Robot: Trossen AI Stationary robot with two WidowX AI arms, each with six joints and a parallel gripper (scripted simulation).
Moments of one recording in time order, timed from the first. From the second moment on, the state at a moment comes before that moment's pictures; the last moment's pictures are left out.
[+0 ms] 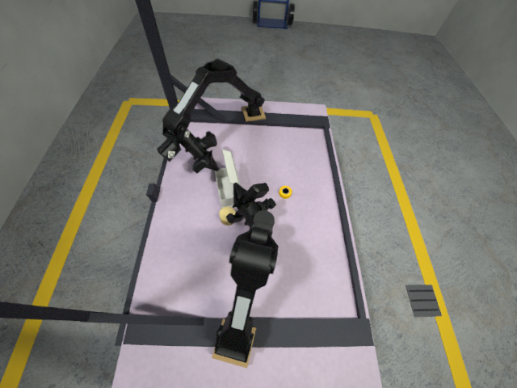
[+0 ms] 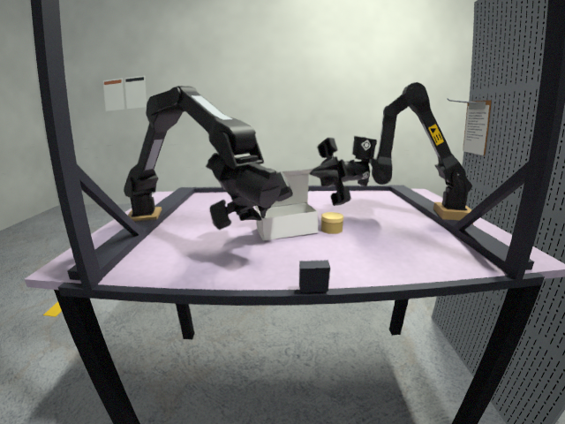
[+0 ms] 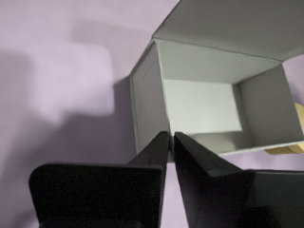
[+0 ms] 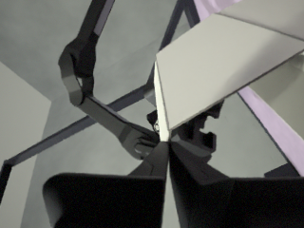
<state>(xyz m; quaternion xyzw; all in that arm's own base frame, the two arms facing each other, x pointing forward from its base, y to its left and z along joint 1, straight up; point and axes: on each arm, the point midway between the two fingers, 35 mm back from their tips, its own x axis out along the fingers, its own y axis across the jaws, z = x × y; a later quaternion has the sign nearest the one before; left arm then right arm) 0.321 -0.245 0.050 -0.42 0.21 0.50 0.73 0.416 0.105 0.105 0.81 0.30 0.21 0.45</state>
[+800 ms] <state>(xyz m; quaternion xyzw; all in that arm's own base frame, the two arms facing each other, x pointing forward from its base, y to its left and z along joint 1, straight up) 0.321 -0.245 0.050 -0.42 0.21 0.50 0.73 0.428 0.092 0.109 0.81 0.30 0.21 0.45</state>
